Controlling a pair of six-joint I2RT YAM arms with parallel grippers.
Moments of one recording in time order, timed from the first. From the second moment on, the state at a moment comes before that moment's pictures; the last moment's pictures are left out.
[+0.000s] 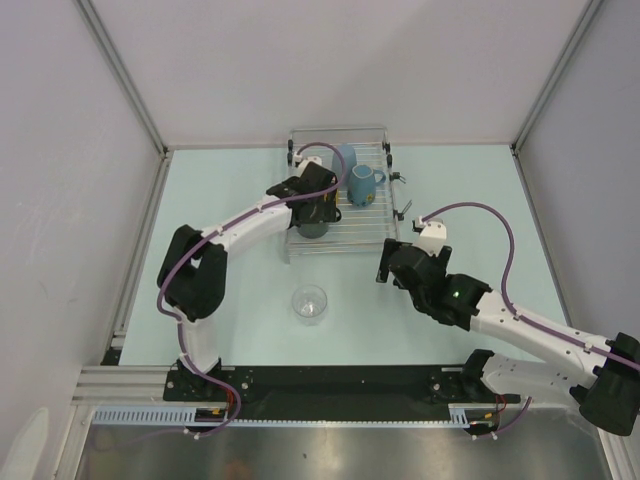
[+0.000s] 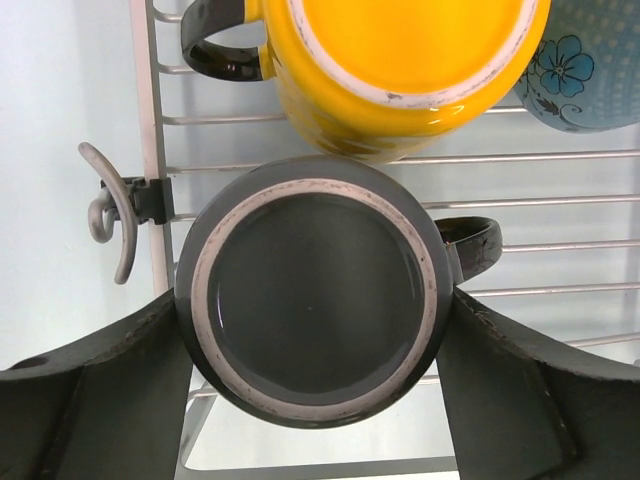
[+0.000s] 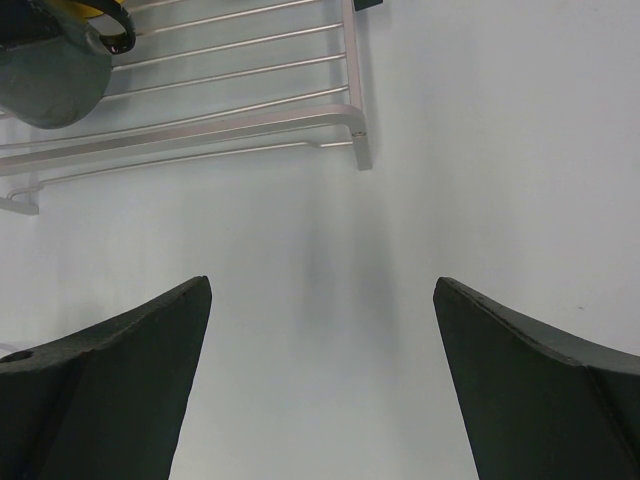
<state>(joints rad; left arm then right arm) -0.62 1.90 1.50 -0.52 -0.36 -0.51 0.91 1.02 0.77 -0.49 0.70 0.75</state>
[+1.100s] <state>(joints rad) -0.66 1.53 1.34 -0.52 -0.30 -0.46 0.92 0.96 0.76 -0.50 0.69 0.76</state>
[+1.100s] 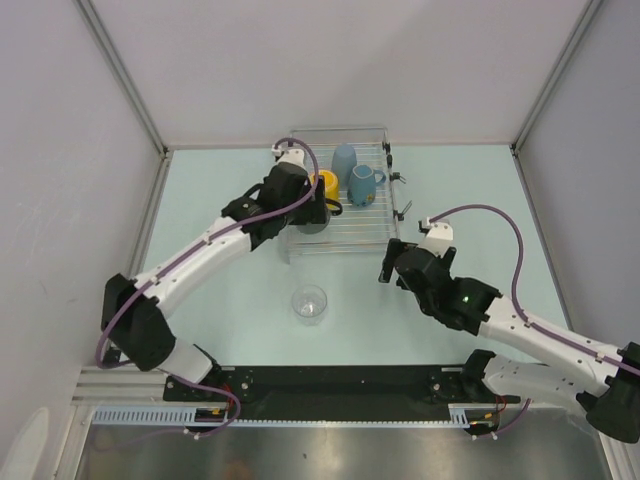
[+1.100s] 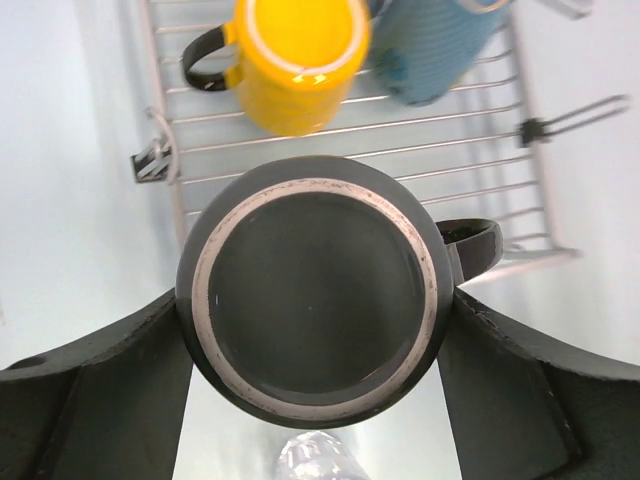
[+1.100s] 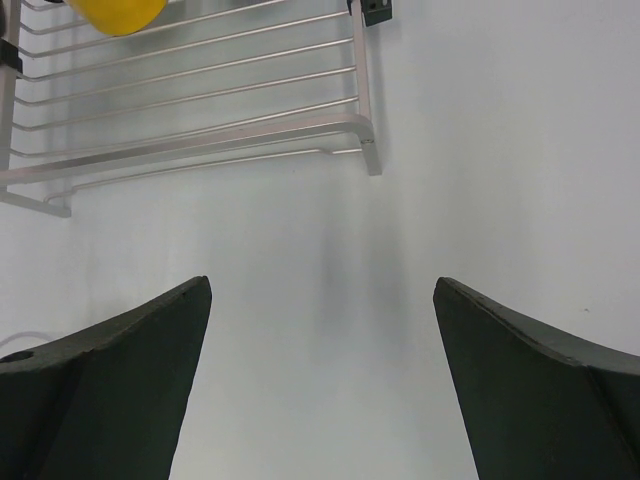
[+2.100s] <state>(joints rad) -0.64 1.06 0.62 0.38 0.40 -0.71 0.69 0.62 0.69 -0.21 0.22 0.80</state>
